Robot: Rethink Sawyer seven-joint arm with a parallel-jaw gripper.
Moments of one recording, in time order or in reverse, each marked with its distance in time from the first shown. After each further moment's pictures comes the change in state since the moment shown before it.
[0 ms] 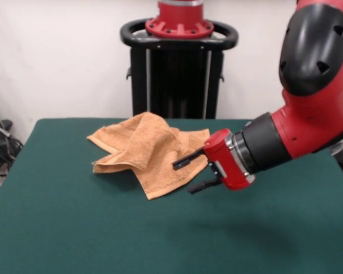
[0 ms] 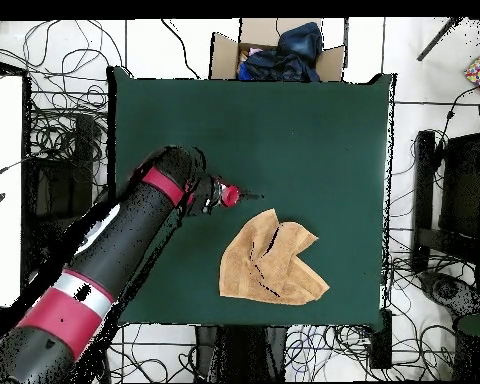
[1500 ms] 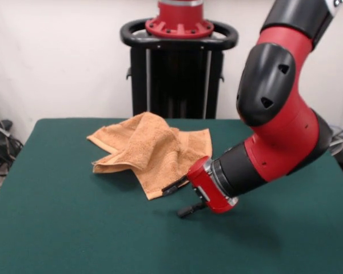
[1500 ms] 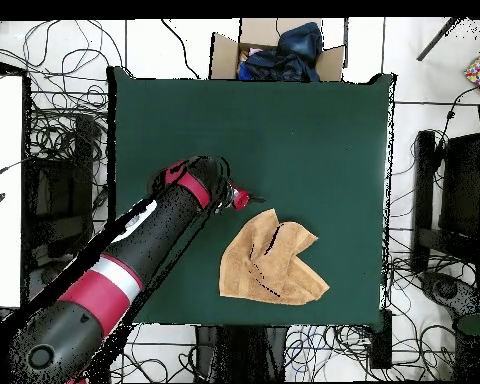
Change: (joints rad) arm -0.057 0.072 0.028 0.021 0.139 -0.128 0.033
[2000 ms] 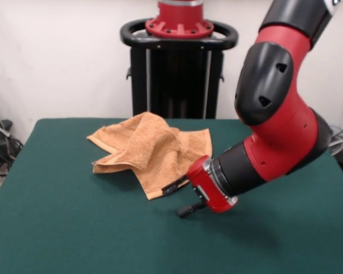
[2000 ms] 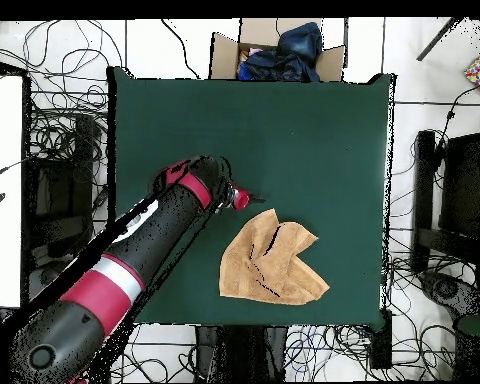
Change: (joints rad) arm -0.004 -0.009 0.008 0.010 0.010 0.005 0.000
